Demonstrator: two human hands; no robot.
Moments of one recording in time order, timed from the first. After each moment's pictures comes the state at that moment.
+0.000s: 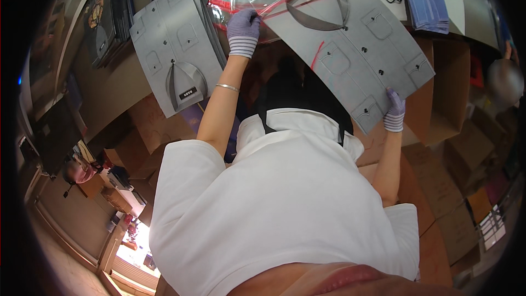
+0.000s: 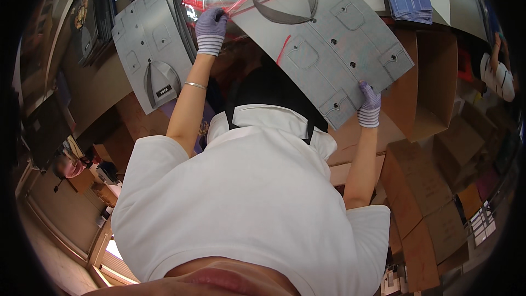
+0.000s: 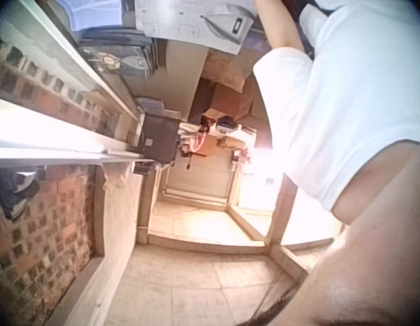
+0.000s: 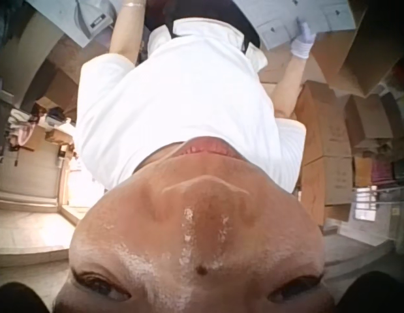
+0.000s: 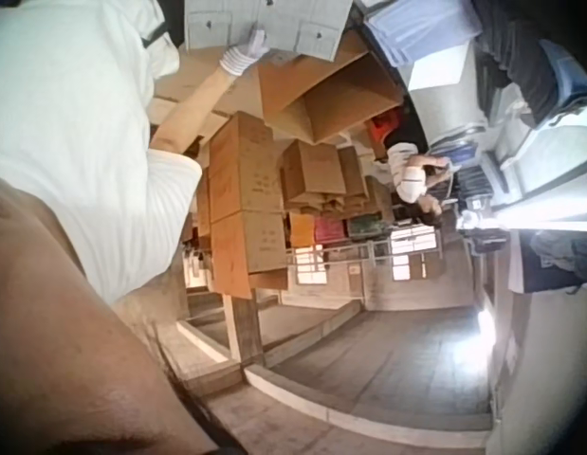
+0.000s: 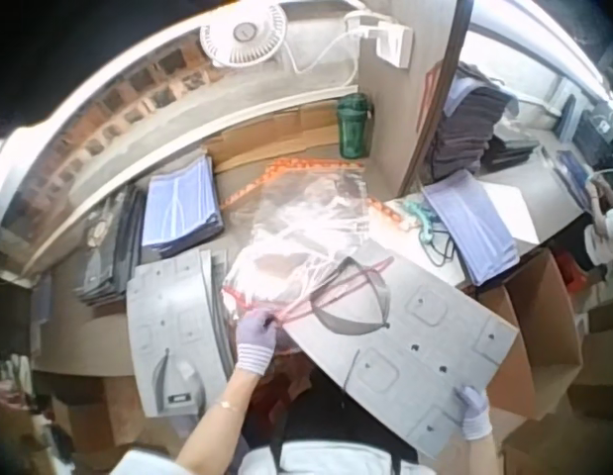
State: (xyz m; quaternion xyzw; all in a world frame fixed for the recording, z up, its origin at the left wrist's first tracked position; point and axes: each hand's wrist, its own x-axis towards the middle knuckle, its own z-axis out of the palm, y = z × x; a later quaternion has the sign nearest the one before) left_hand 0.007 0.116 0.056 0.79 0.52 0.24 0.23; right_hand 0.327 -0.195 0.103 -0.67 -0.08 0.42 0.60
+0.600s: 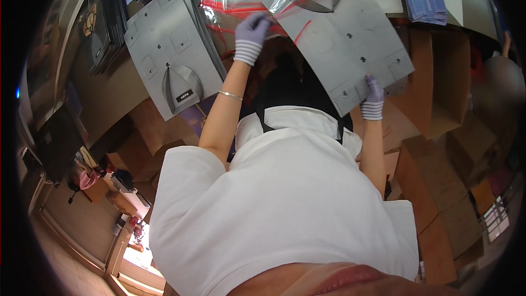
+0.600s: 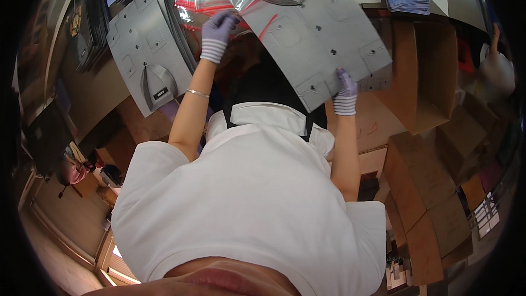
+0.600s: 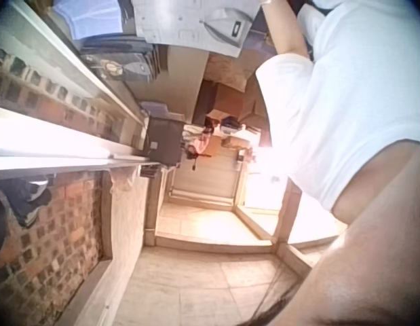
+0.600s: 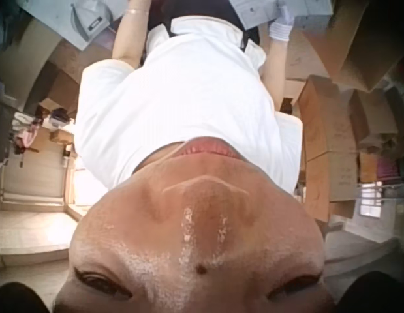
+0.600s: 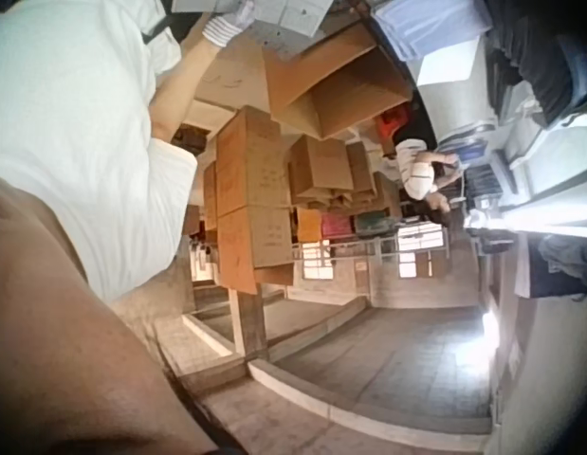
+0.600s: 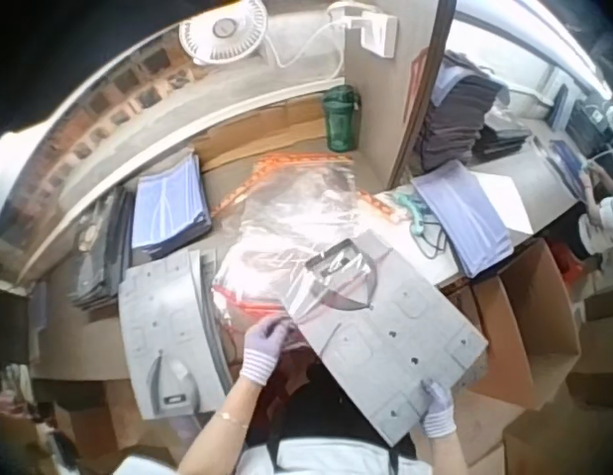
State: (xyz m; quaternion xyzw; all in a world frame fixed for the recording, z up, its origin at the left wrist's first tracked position) left_hand 0.037 0.082 0.063 0.54 0.49 0.33 0.60; right_hand 0.279 -0.184 0.056 -0.65 0.02 0.42 0.64
